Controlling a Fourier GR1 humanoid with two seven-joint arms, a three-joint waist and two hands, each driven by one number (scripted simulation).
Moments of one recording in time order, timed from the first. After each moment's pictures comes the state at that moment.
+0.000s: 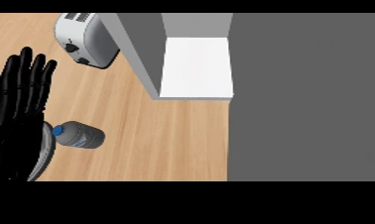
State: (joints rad) left arm 0.00 0.12 0.00 -2.10 -0.03 0.01 0.00; right arm 0.00 -0.08 -0.02 -2.10 -0.04 -0.01 0.01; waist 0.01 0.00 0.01
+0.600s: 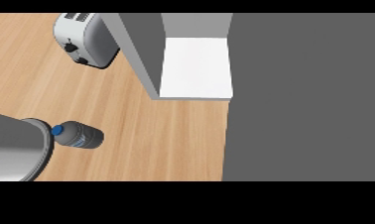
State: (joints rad) left arm 0.22 0.08 0.22 -2.26 0.26 0.02 0.10; right arm 0.19 -0.12 0.11 -2.29 -0.14 0.14 0.09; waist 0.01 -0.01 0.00
